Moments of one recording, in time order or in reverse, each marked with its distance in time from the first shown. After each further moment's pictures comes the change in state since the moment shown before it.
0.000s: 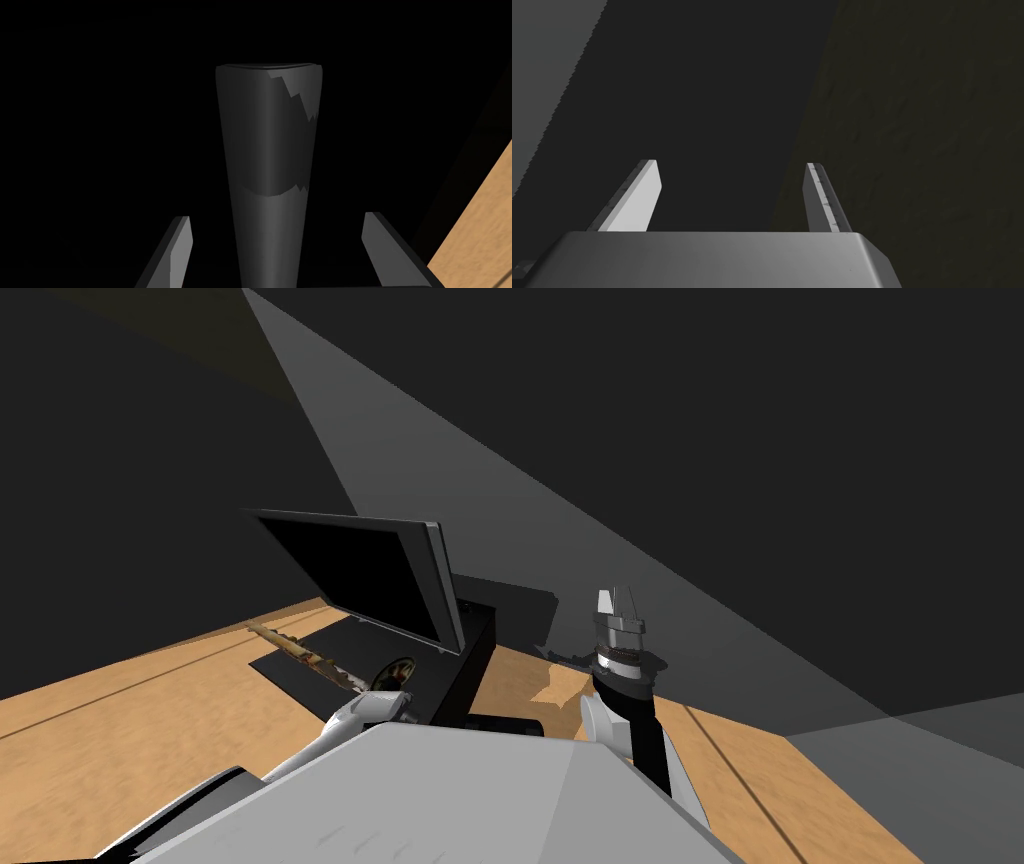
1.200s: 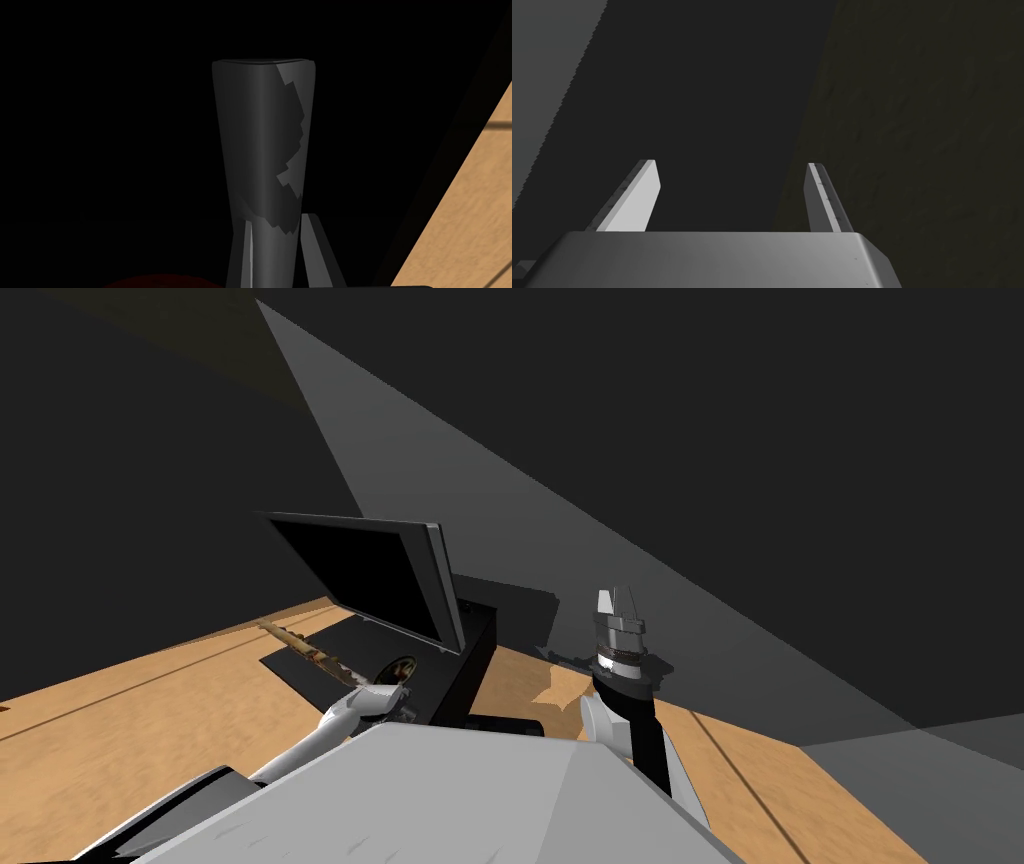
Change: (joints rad) left arm 0.002 0.047 -0.006 -0.062 0.039 0.054 -0.013; right arm 0.000 0.000 0.000 0.000 0.000 0.000 0.000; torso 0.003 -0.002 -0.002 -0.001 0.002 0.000
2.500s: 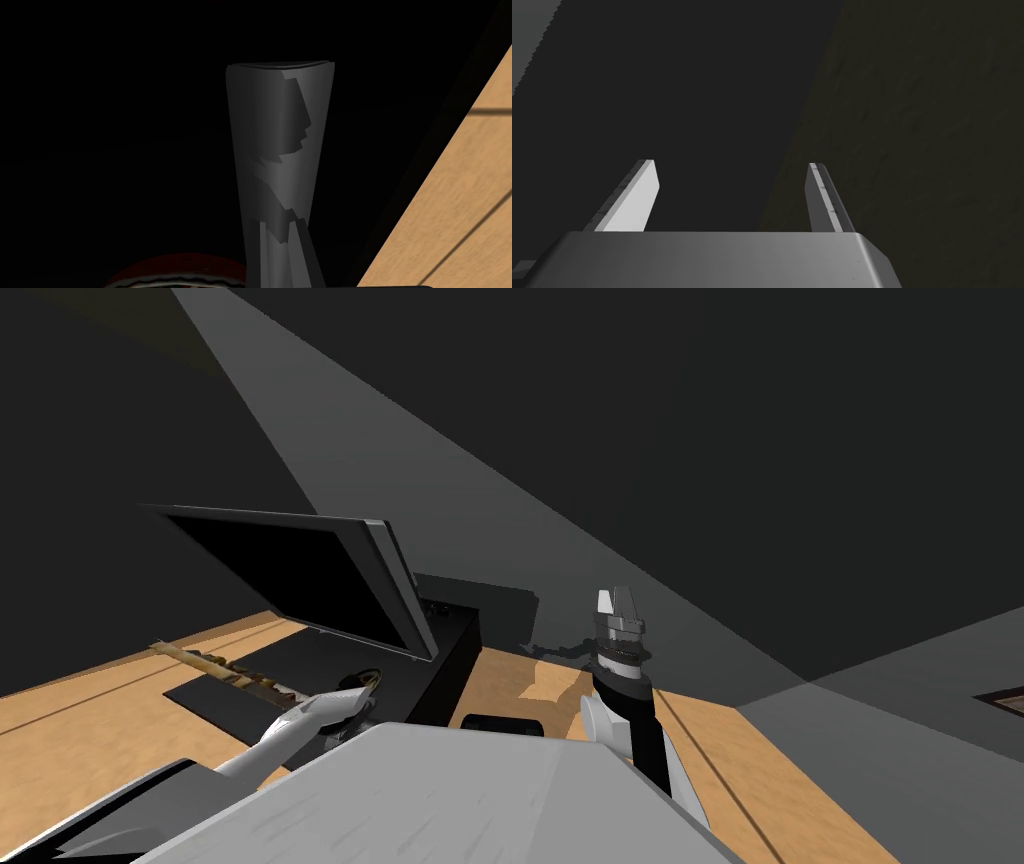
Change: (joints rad) left arm -0.016 0.135 0.036 0.172 0.141 -0.016 -0.084; right arm 0.000 0.000 0.000 0.000 0.000 0.000 0.000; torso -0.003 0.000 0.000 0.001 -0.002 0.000
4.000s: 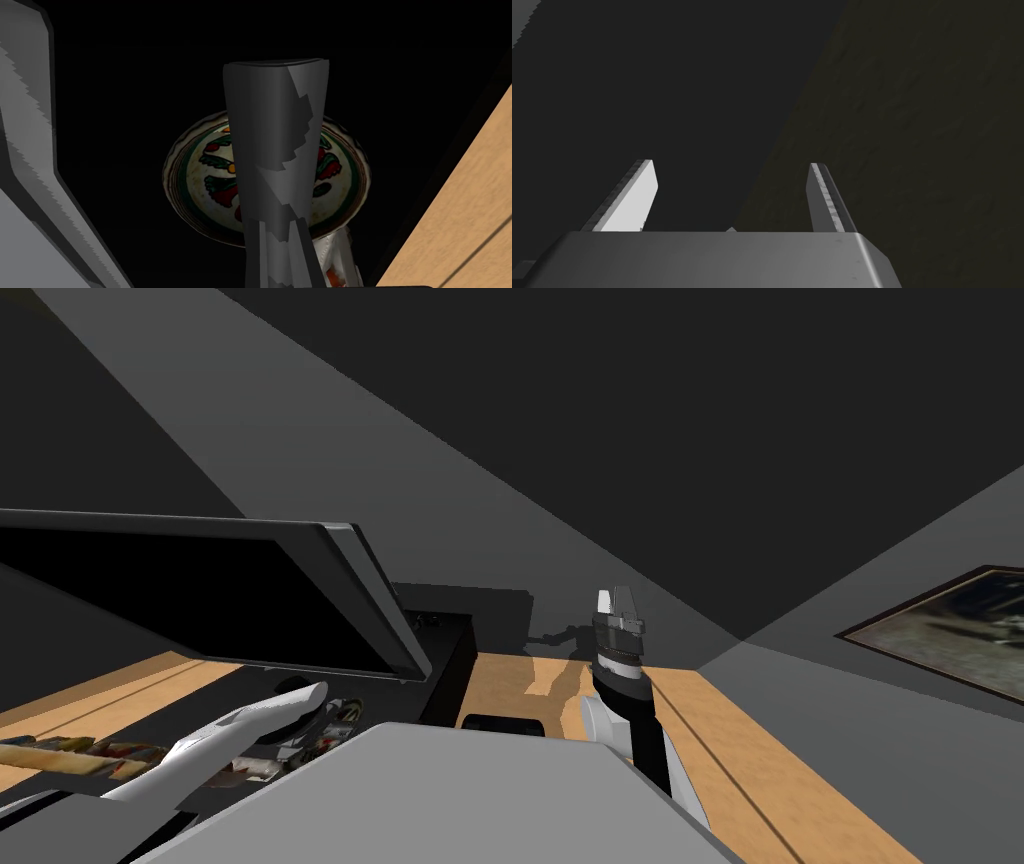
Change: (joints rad) left arm 0.072 0.164 0.107 -0.020 0.265 0.081 -0.151; right arm 0.000 0.000 0.000 0.000 0.000 0.000 0.000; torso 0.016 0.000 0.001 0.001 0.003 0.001
